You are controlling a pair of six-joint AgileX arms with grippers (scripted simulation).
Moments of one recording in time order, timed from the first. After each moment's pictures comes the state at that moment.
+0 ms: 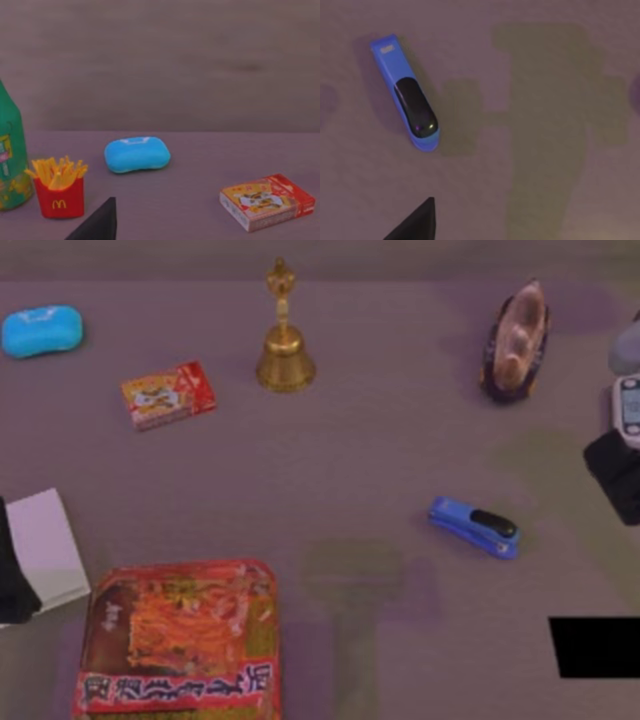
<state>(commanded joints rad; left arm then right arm) 0.00 0.00 0.00 0.00 0.00 0.00 0.27 1.26 1.03 -0.75 0.00 -0.33</state>
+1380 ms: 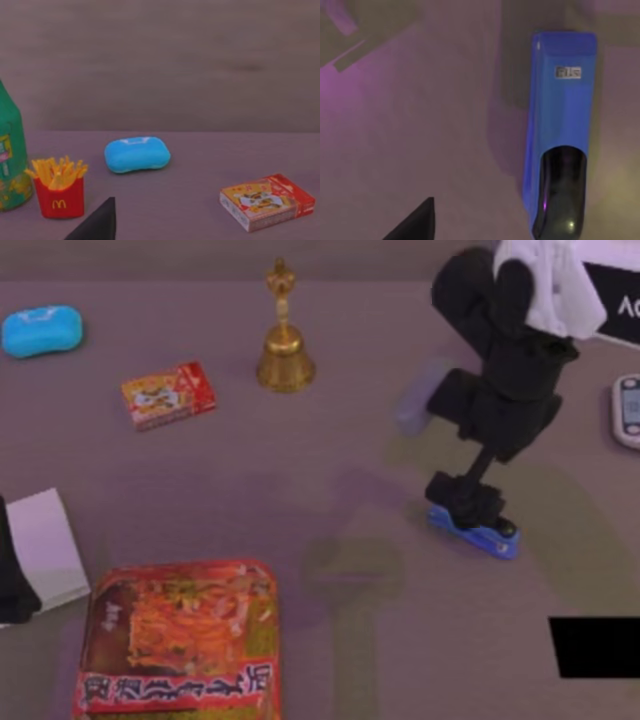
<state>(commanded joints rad) 0.00 0.00 0.00 0.00 0.00 0.00 0.45 2.11 1.66 -1.12 0.00 -0.55</state>
